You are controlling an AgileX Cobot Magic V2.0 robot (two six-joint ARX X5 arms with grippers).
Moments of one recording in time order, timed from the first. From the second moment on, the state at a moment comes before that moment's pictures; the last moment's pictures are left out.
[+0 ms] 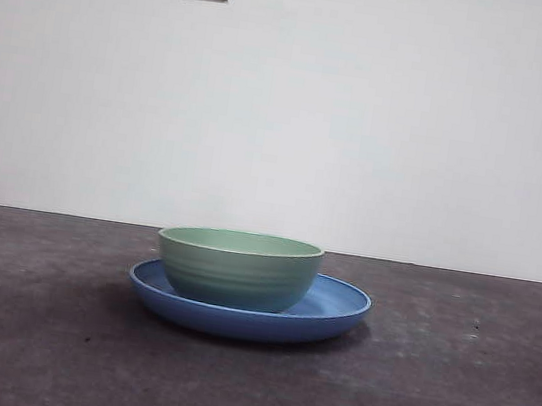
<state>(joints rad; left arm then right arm) -0.57 1.03 1.04 -0.83 0.54 0.03 0.37 0.73 0.87 -0.95 -0.59 0.08</state>
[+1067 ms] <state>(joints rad) -0.25 0.69 0.94 -0.38 0.35 0.08 0.37 0.73 0.87 -0.92 -0.59 0.08</state>
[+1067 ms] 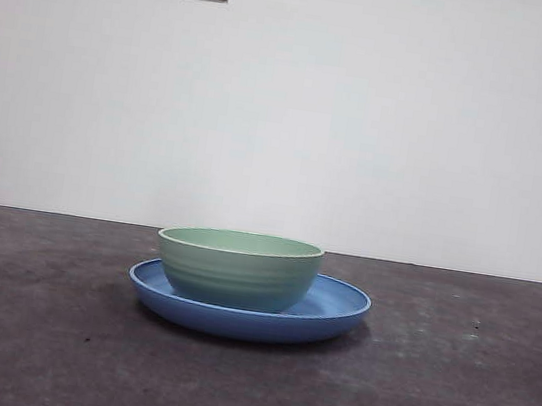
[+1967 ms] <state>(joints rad) 0.04 0.02 0.10 -0.11 0.05 0.07 0.37 0.73 0.87 -0.92 -0.59 0.08</state>
